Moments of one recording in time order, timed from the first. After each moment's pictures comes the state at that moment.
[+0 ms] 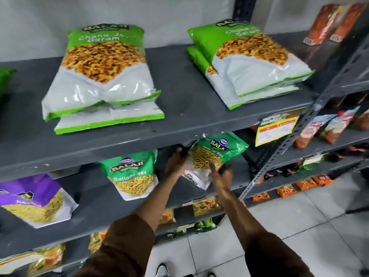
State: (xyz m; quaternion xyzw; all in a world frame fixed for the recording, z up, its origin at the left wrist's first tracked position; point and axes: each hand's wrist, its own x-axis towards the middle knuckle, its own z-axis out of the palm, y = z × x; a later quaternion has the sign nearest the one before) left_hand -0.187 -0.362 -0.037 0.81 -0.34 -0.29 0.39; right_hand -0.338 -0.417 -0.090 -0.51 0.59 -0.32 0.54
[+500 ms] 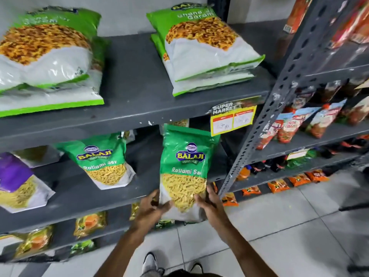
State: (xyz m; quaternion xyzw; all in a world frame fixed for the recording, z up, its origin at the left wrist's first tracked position) left_hand -0.303 -0.246 -0.044 0.75 -0.23 -0.40 0.47; right_hand -0.467 -0.362 -0.063 -0.56 0.39 -0.22 0.70
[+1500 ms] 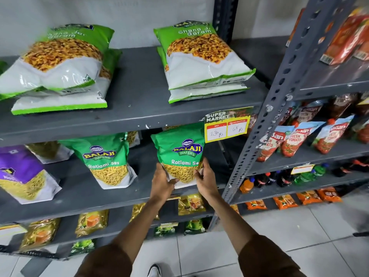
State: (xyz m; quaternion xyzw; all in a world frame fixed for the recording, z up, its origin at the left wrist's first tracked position) left_hand -0.290 -0.332 -0.063 0.81 -0.31 -0.20 0.46; right_hand -0.416 -0.438 -0.051 -0.74 0.39 -0.24 0.50
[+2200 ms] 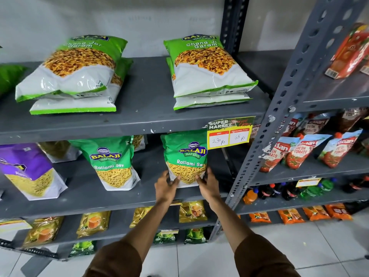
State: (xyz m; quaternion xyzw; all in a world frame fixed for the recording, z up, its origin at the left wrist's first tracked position) left_hand -0.300 -0.347 -0.069 0.81 -0.18 -0.21 0.52; right_hand -0.406 -0.460 -0.076 -0.68 0.43 -0.20 0.55
